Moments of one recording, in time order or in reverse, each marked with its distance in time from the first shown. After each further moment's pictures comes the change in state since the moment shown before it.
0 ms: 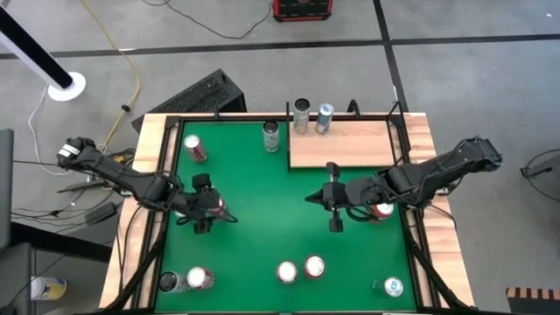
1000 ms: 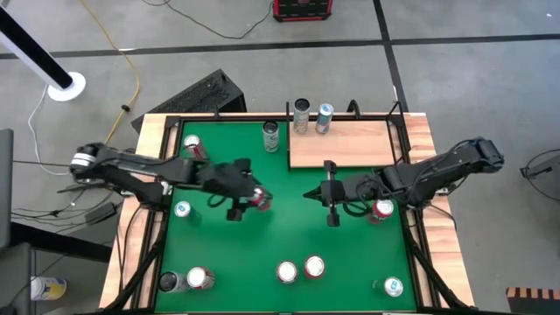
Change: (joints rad) left arm 0.298 0.326 0.363 0.277 0.235 0.482; right arm -0.075 -0.026 -0.161 0.174 -0.078 -0.084
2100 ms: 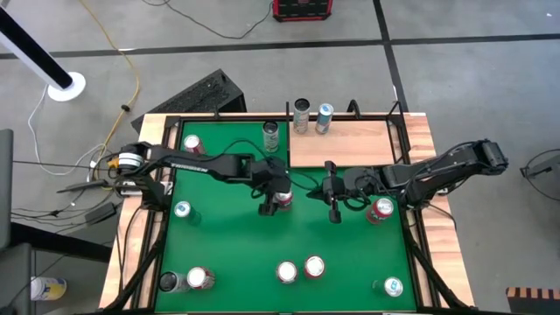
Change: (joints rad) left arm 0.116 0.409 0.263 0.039 0.169 0.080; right arm -0.100 -0.041 -0.210 0.178 -0.145 0.058
